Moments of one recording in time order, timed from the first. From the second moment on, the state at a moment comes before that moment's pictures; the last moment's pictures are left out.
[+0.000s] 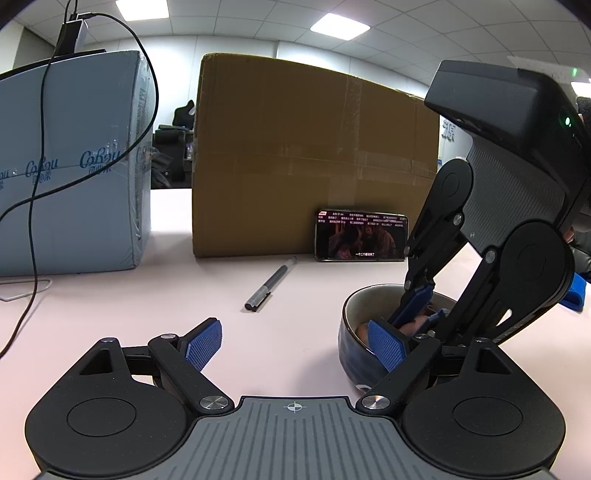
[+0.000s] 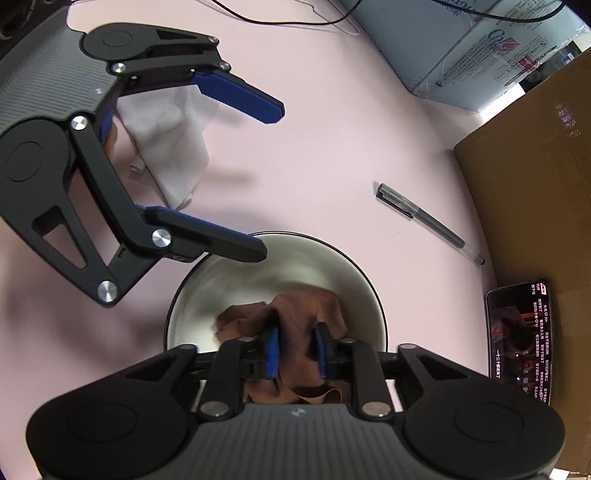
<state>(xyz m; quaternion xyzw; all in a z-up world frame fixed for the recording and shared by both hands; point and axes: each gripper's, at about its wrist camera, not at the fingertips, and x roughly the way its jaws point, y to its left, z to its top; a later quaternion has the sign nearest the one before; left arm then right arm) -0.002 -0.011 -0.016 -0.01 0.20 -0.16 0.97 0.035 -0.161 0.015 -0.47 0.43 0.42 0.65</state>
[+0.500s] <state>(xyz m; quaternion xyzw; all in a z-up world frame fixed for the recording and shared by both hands) -0.001 -0.010 -0.016 -0.01 0.20 -0.16 0.97 0.056 -0.175 0.015 -0.39 0.46 0.44 0.66</state>
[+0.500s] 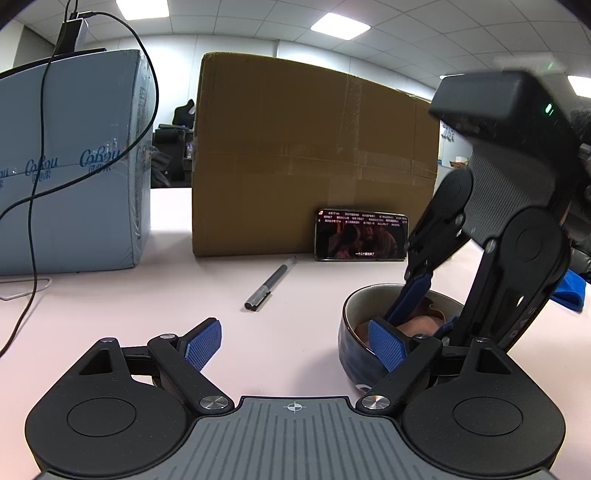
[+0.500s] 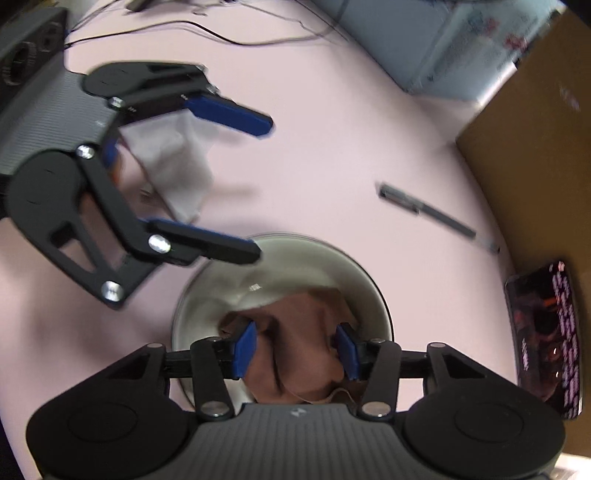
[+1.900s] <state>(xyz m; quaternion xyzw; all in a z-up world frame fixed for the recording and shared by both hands) -0.003 -0.012 -0.016 0.00 0.20 -0.16 0.97 -0.046 -0.298 0.030 -0.16 0.21 0.47 0.84</state>
